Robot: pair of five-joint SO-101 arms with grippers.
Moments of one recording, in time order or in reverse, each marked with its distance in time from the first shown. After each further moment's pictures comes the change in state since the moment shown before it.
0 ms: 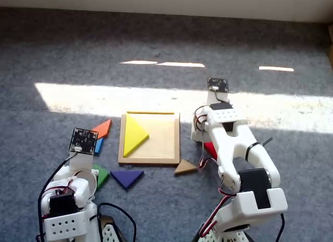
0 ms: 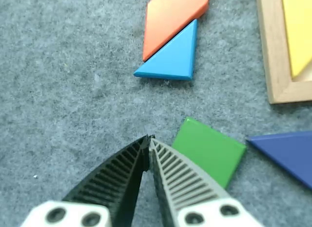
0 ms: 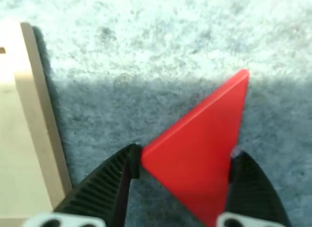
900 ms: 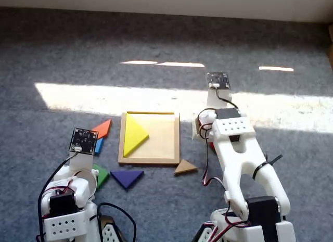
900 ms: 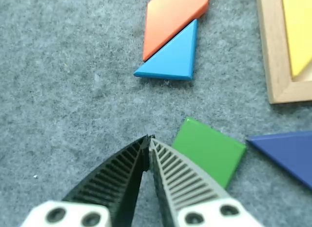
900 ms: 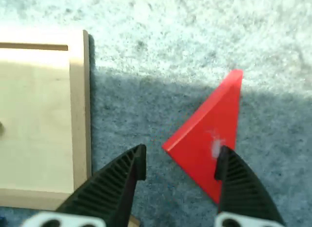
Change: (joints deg) left arm 0.0 0.0 0.0 0.0 0.0; right arm -0.9 -15.6 6.2 0.0 6.0
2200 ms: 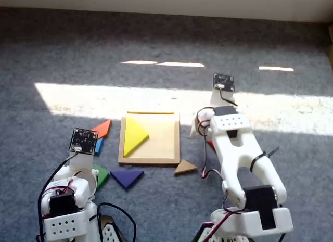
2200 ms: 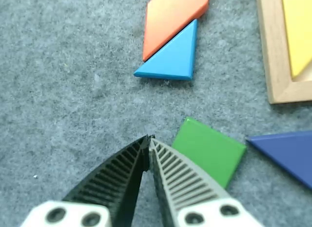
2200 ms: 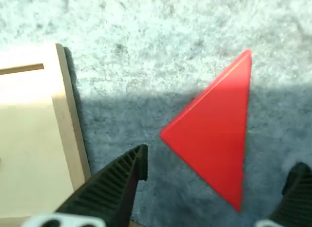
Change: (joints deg) left arm 0.0 0.0 0.0 0.0 0.0; right arm 0.6 7.6 -3.0 -0.7 -10.5
